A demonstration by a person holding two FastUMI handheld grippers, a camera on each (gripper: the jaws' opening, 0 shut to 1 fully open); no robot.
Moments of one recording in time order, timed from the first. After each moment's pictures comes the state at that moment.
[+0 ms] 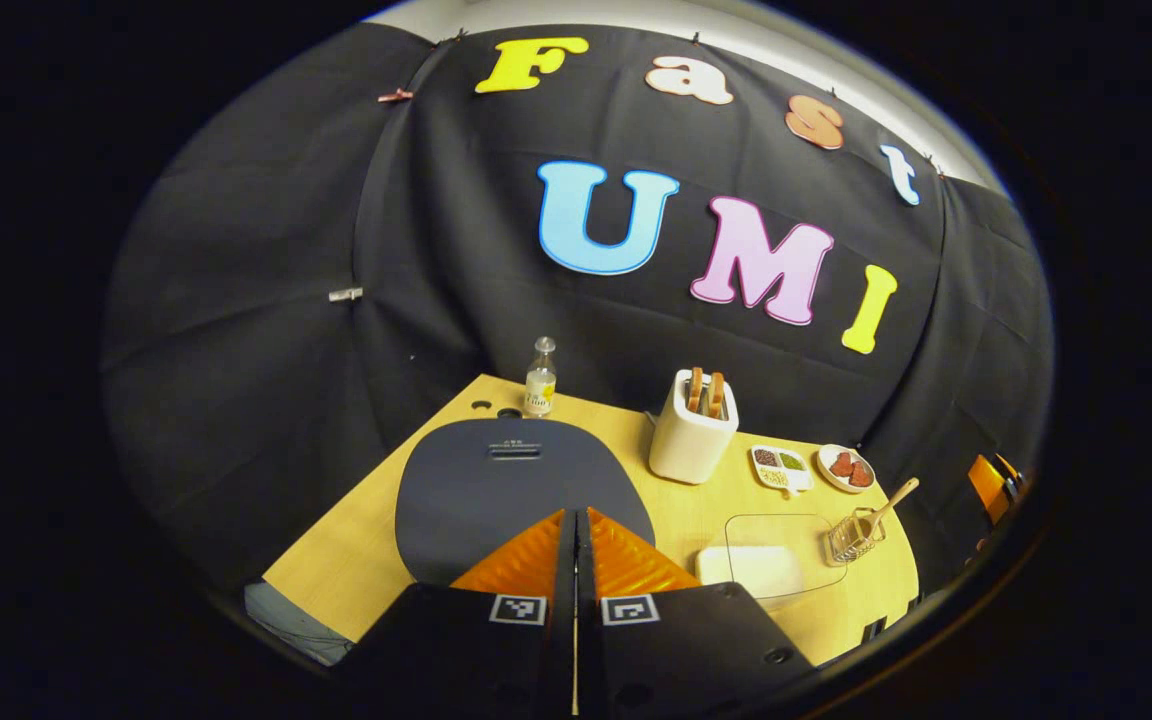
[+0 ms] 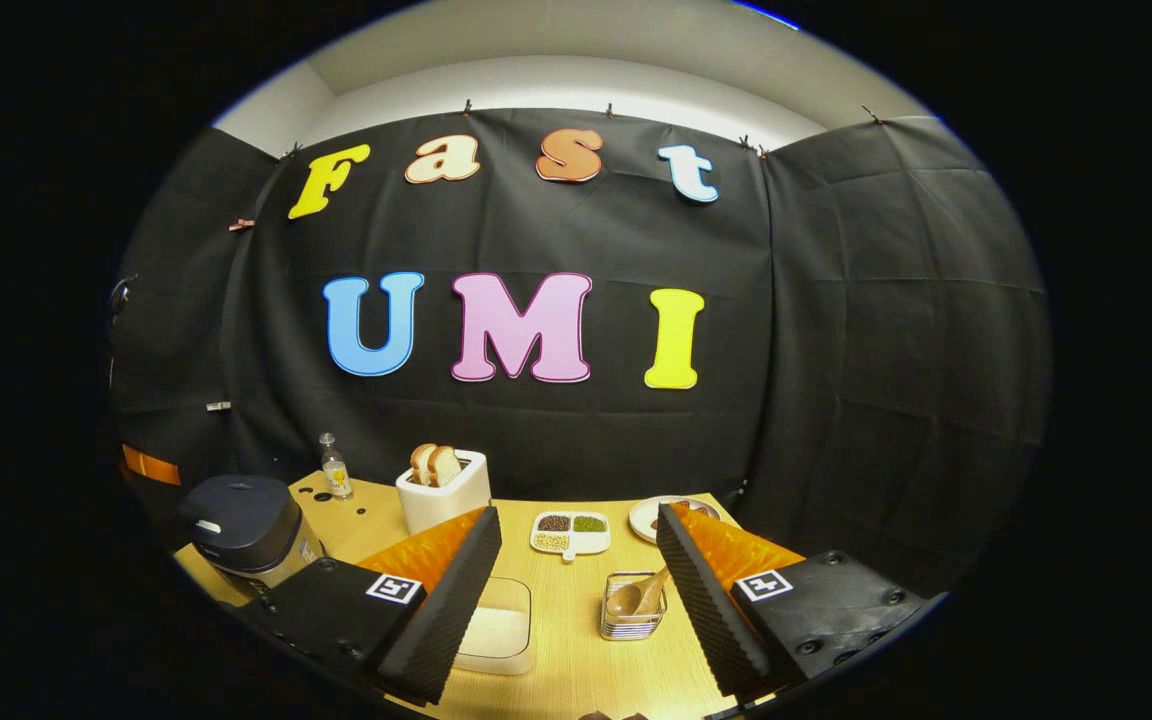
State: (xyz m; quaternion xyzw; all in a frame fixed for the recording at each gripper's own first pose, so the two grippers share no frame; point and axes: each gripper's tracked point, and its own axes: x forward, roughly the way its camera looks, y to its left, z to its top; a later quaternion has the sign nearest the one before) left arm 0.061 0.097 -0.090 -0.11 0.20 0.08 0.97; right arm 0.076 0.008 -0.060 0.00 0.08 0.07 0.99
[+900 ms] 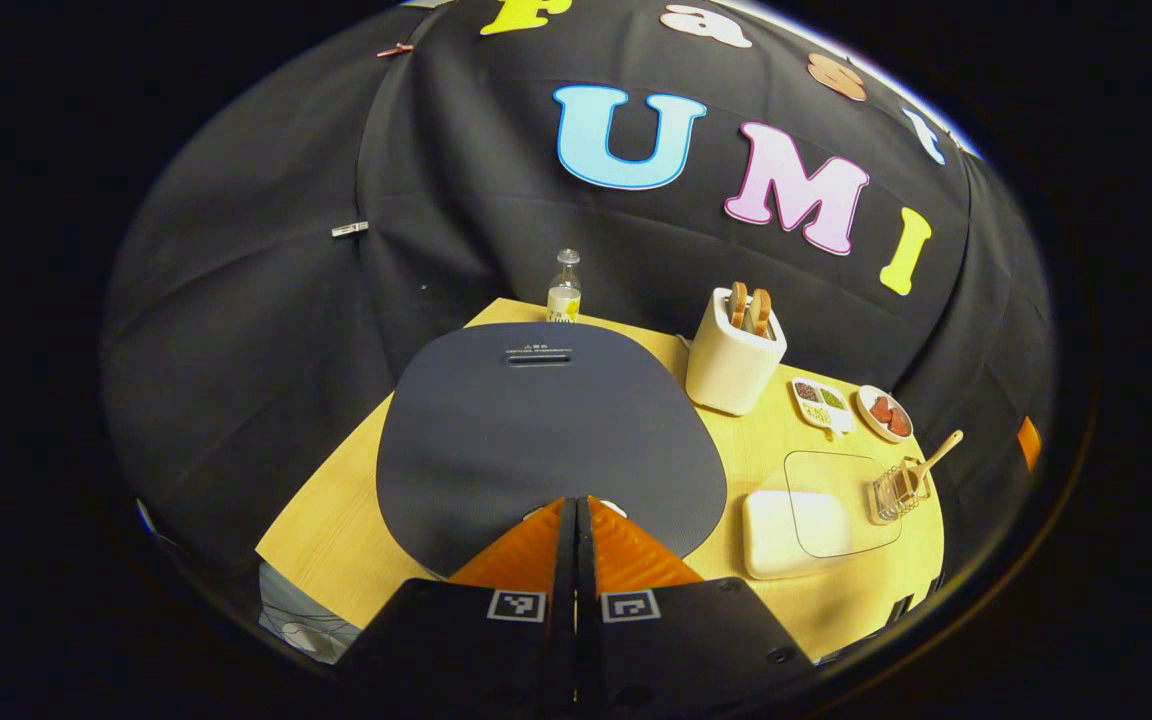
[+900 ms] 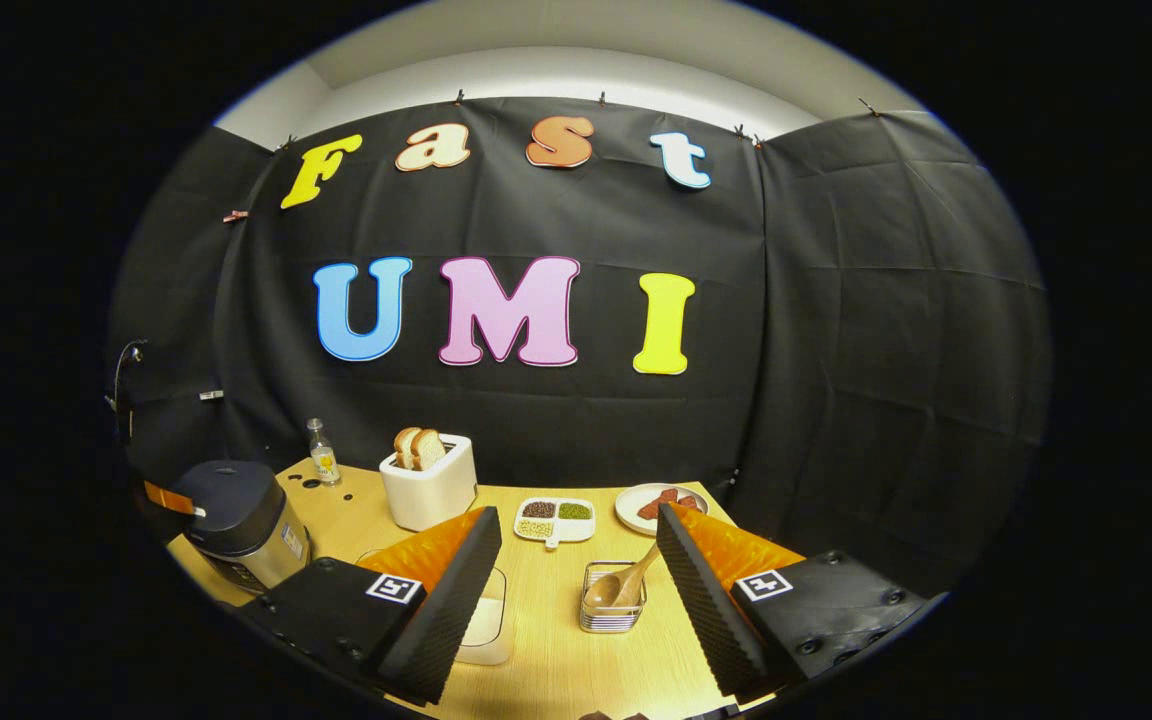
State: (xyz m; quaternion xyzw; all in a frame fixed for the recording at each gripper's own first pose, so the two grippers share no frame) left arm 0.062 0.104 -0.167 -0.09 0.29 0.09 0.95; right arm 0.078 -0.014 -0.079 0.00 0.10 0.06 0.99
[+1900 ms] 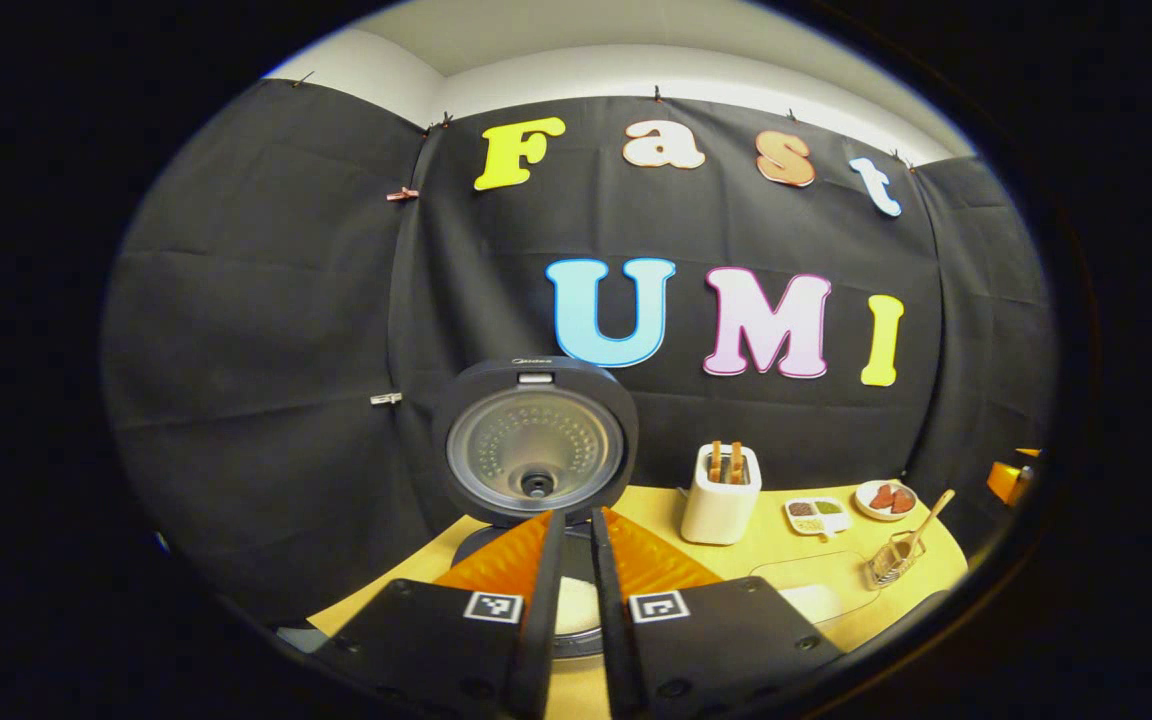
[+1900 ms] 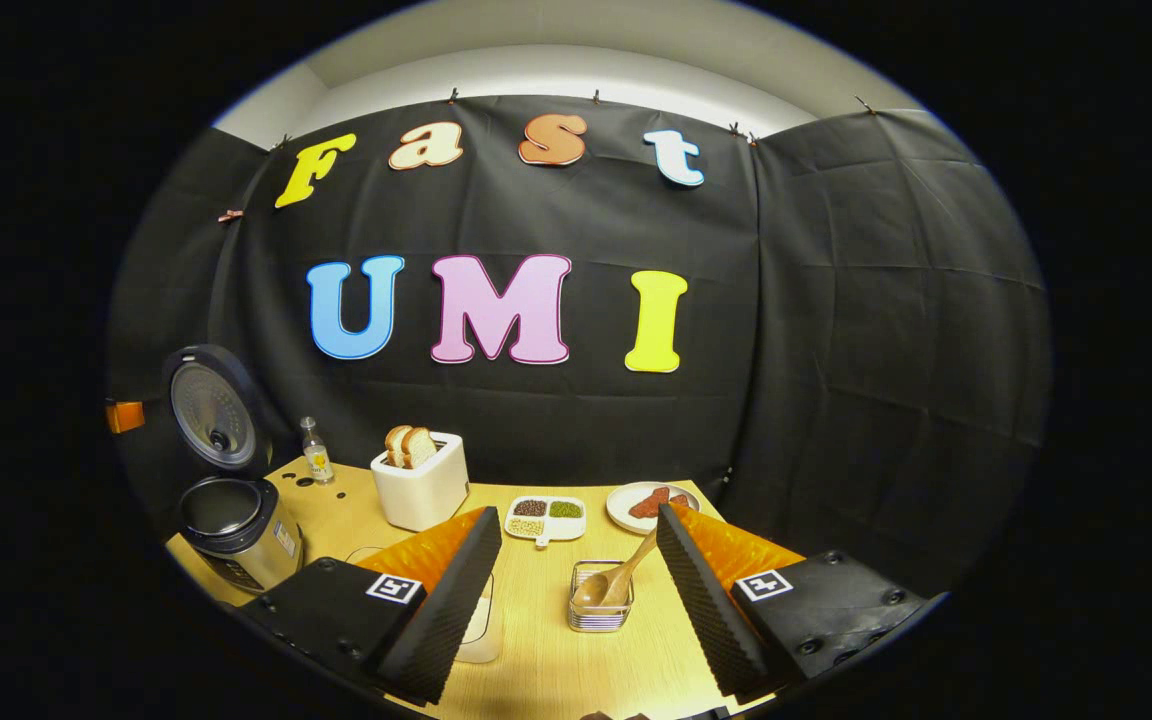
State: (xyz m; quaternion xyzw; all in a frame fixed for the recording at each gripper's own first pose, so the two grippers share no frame) left arm 0.036 0.073 -0.011 -0.01 0.04 0.13 0.99; right arm 0.084 -0.027 -0.079 -0.01 0.10 0.06 0.99
